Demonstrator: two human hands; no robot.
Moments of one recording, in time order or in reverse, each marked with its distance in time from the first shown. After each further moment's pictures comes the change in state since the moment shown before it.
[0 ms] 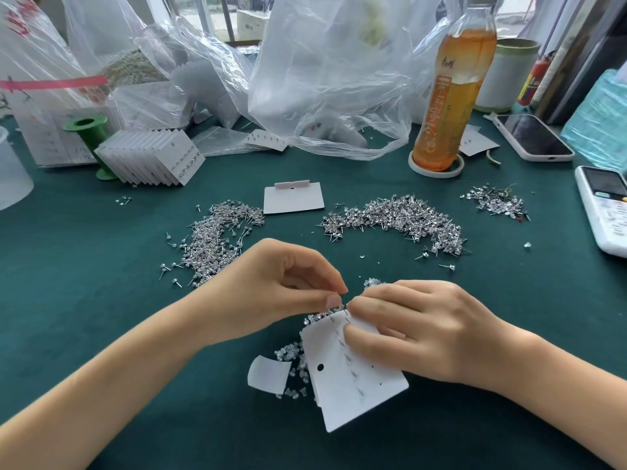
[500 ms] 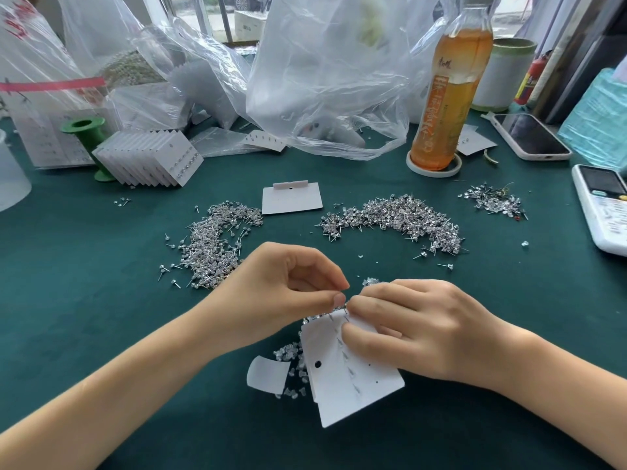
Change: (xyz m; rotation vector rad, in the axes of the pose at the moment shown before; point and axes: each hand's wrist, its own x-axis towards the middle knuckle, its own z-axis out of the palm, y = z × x) left_hand 0.000 0.001 0.012 -0.047 0.111 -0.039; right_hand -0.002 -0.001 0.001 -0.025 0.002 -0.006
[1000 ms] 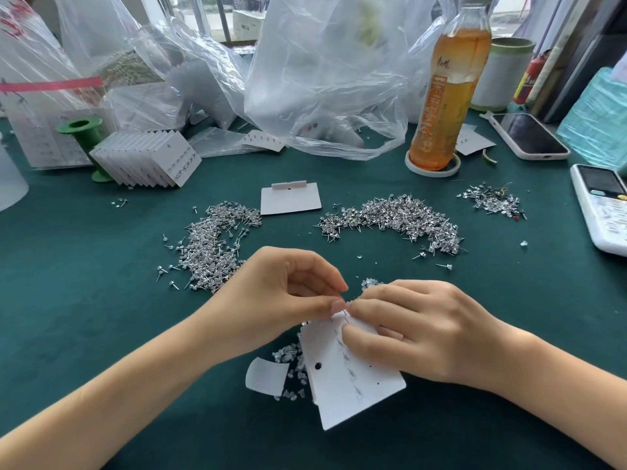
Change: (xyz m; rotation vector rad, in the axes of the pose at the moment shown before) left_hand -0.002 -0.003 0.001 -0.027 0.008 -0.002; right_hand 0.000 -0.001 0.000 0.008 0.000 0.017
